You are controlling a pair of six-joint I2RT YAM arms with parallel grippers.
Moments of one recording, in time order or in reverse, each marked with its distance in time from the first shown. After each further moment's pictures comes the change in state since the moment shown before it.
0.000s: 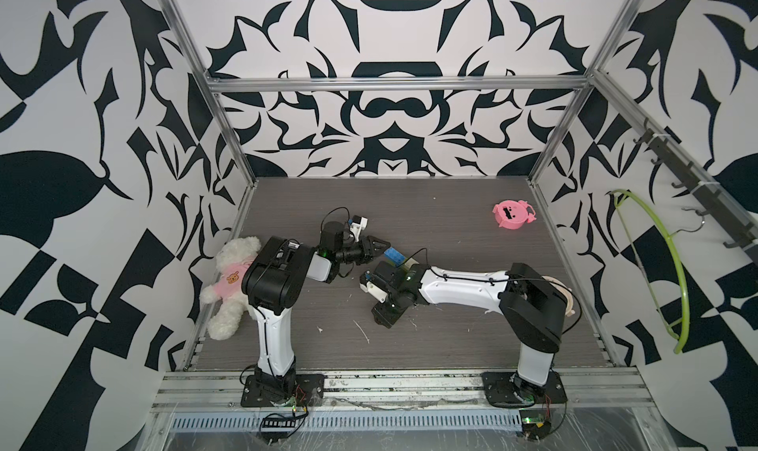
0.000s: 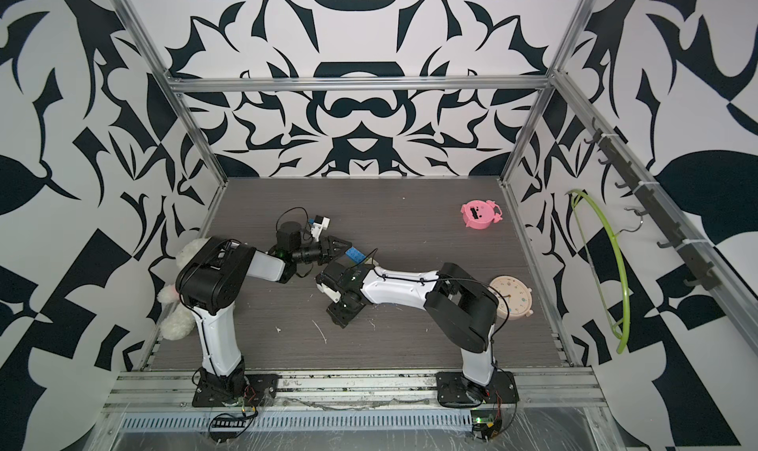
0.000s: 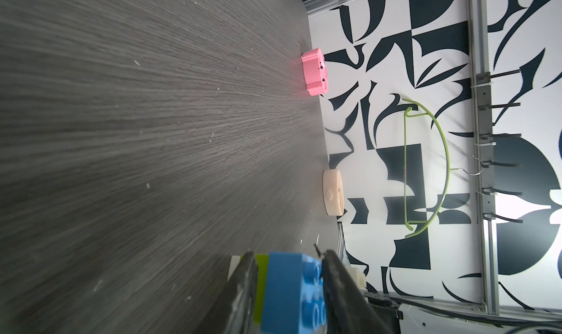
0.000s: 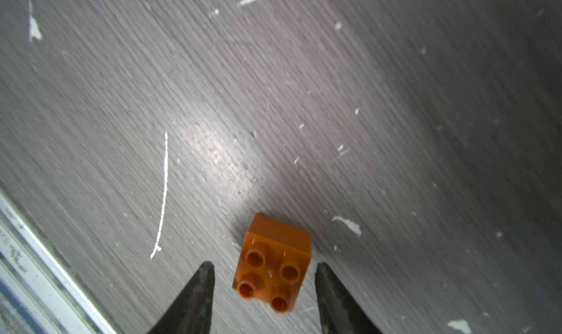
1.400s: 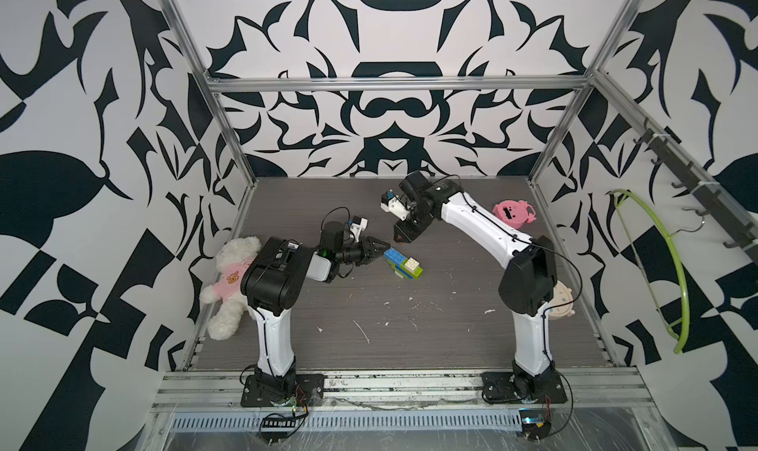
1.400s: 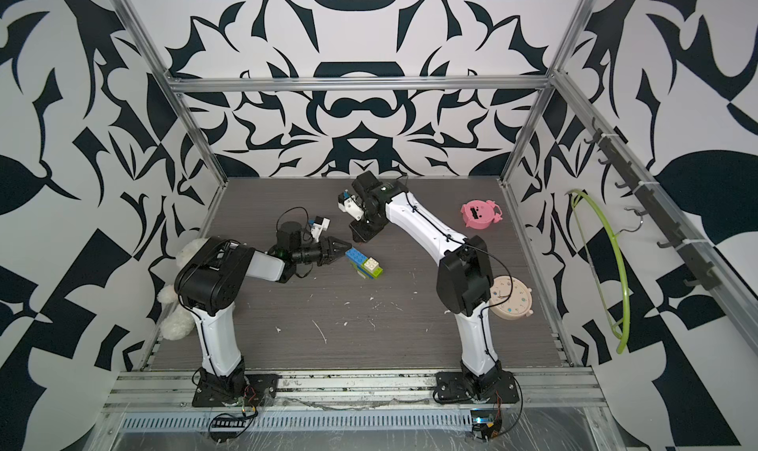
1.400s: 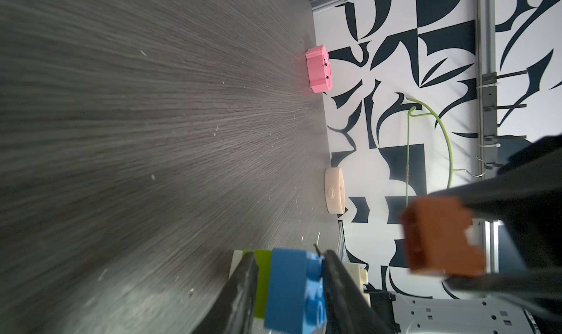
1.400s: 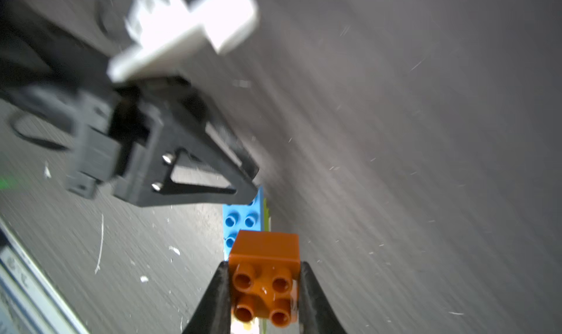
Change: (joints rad) left arm 0.000 -0.010 0.000 -0.037 0.000 0.007; right arm -0.414 0.205 0.721 -0.515 -0.075 -0.396
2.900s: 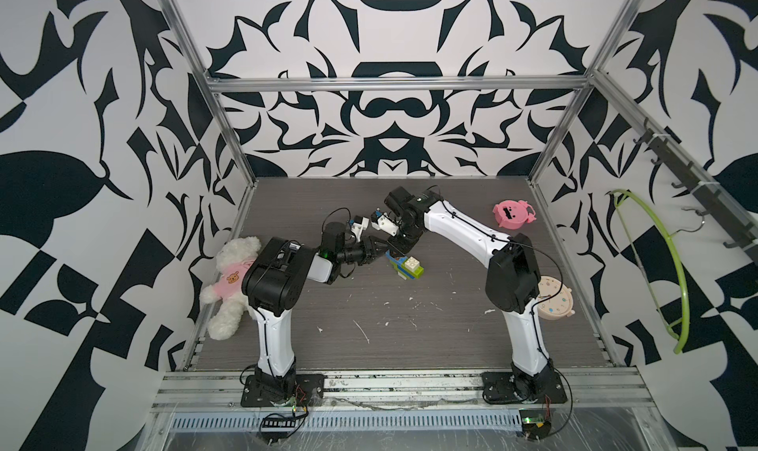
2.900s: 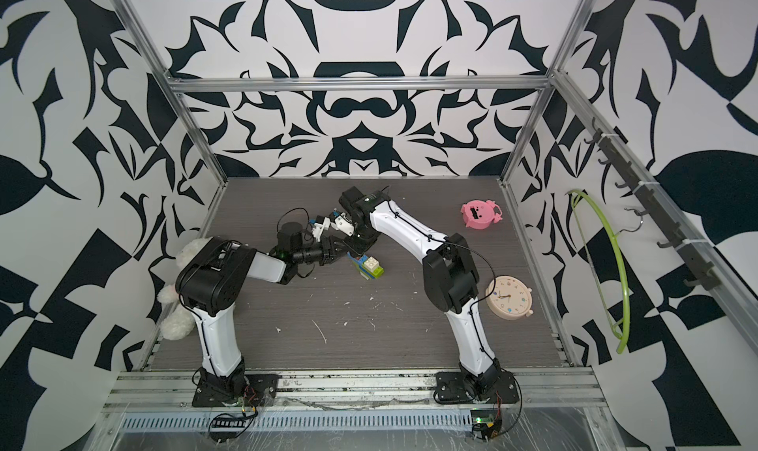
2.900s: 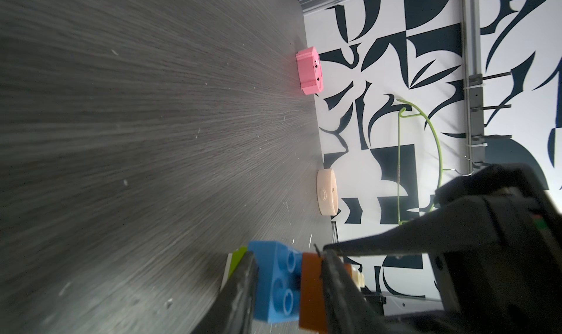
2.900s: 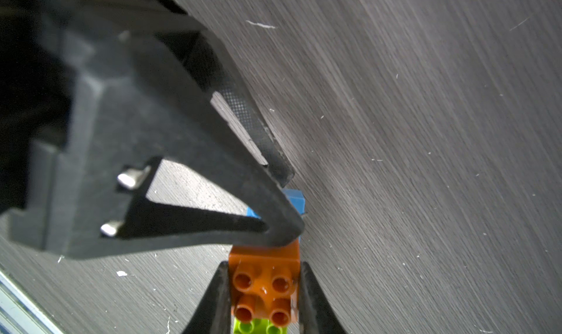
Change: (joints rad) left arm -0.023 0.001 -0.013 0.090 -0.006 -0.068; right arm 0.058 0.059 -0.017 0.000 0.076 -0.029
